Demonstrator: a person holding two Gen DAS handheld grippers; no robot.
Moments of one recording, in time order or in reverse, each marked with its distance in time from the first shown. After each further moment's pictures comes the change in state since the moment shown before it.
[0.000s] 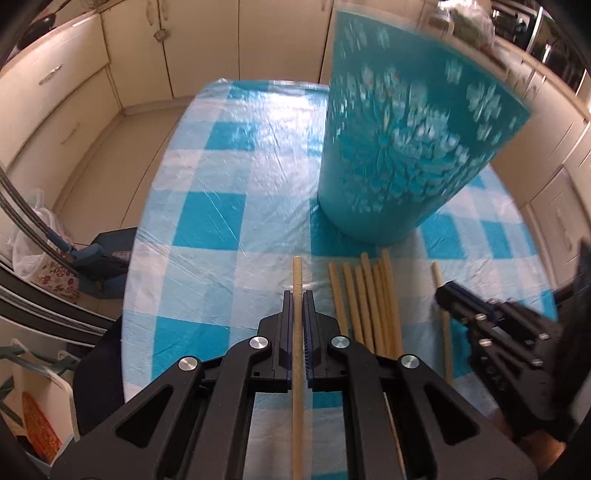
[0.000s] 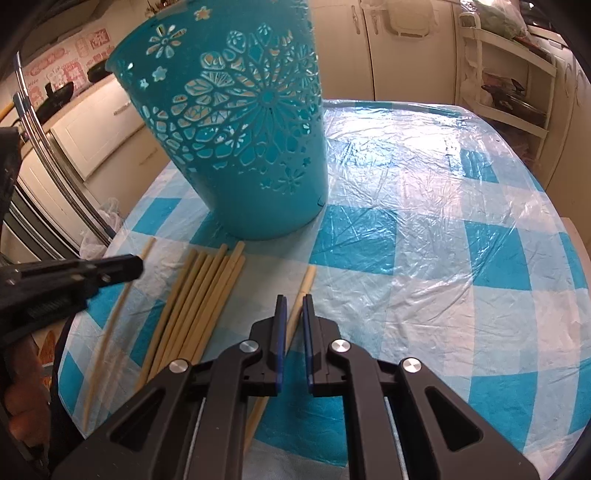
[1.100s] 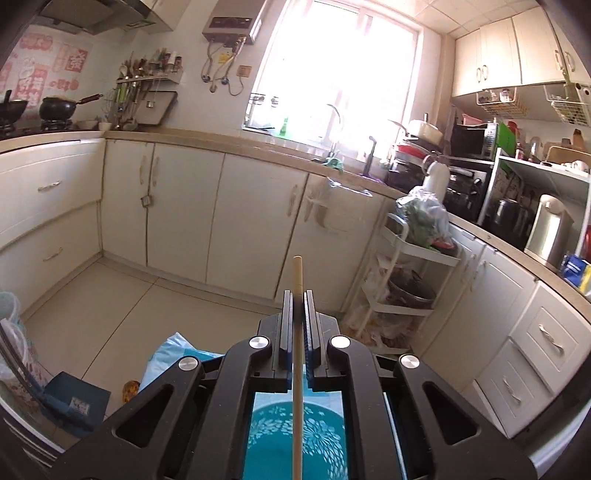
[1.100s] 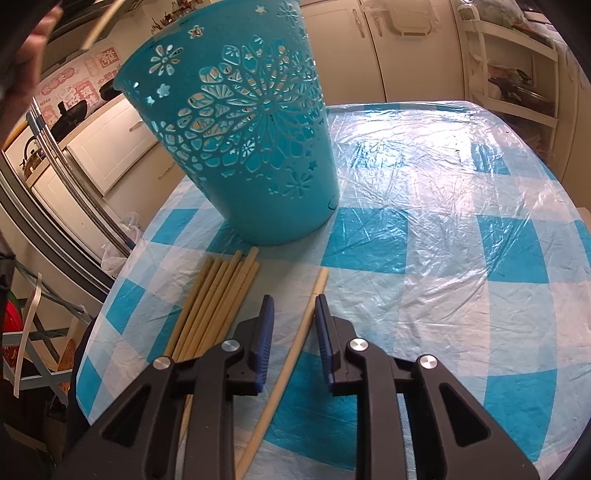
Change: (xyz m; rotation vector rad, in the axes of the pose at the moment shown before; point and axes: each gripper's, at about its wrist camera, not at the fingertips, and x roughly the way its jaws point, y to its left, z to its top) left arm -0.135 -0.057 0.176 -0.079 -0.698 -0.124; right arm 0.002 -0.007 -0.001 0.009 -0.013 0.072
